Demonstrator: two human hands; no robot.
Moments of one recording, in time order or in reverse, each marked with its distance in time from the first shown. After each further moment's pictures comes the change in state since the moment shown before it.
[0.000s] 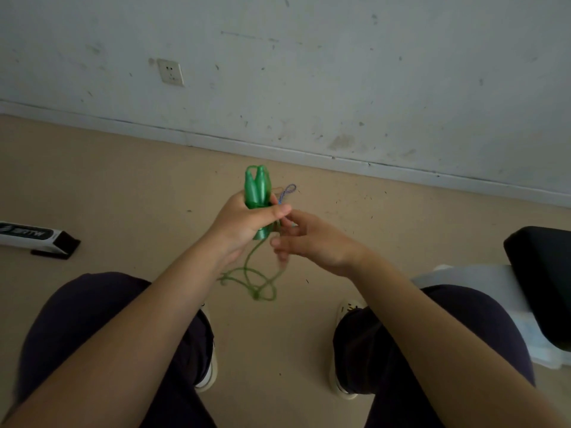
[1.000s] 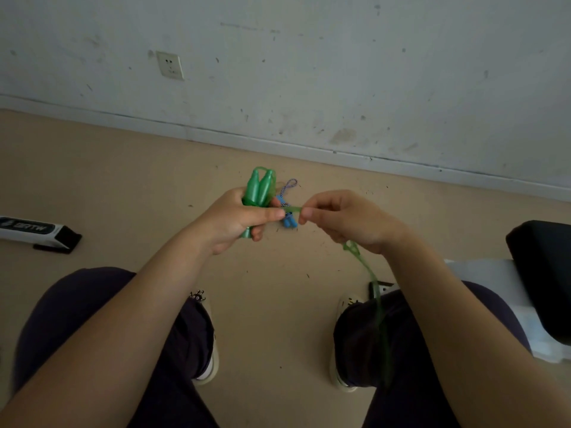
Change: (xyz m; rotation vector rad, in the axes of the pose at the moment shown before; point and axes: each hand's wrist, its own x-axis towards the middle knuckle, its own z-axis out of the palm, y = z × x) left_hand 0.006 -0.006 -0.020 0.009 -0.197 -0.102; right_hand -0.030 -0.036 -0.035 -0.226 0.143 0.020
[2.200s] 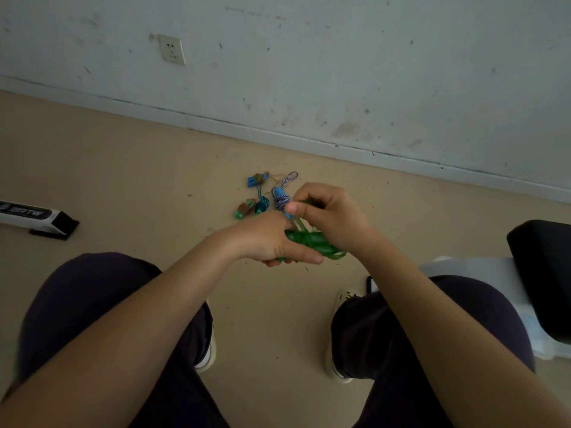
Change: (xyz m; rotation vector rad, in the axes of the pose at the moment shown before) left_hand 0.001 -0.013 0.030 0.575 -0.281 -0.136; right_hand 0.017 0.007 0.036 -0.165 0.247 -0.317
